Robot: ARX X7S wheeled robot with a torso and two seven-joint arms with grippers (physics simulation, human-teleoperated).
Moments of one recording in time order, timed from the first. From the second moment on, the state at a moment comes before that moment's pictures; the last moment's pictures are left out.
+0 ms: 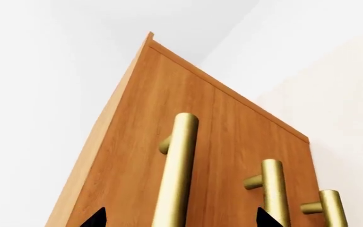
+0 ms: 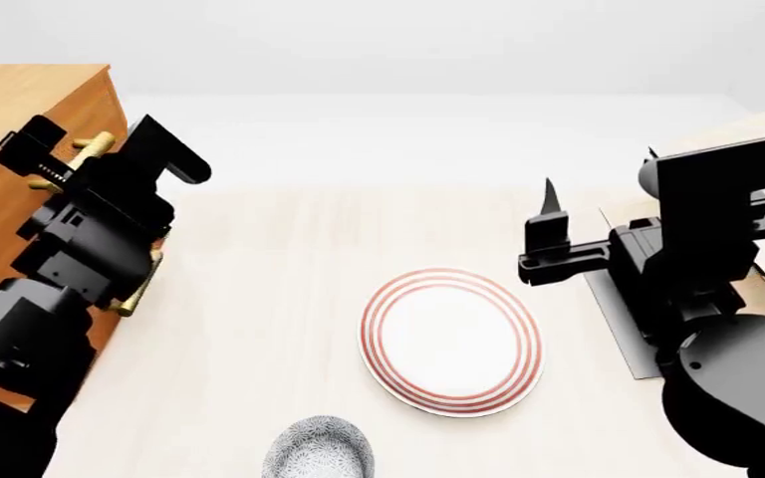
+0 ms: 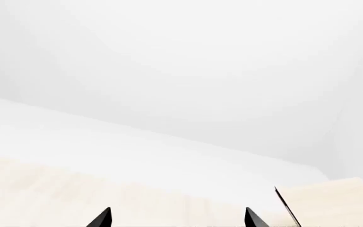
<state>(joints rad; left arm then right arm) -1.35 -0.35 0.98 -0.97 -0.14 -0.75 -0.21 0.72 0.67 -0.19 -0.65 0.98 1.04 0.64</state>
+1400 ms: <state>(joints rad) -1.30 -0.42 0.95 -0.87 -0.16 -0.77 -0.26 0.72 0.67 -0.21 -0.65 1.00 1.03 0.66</state>
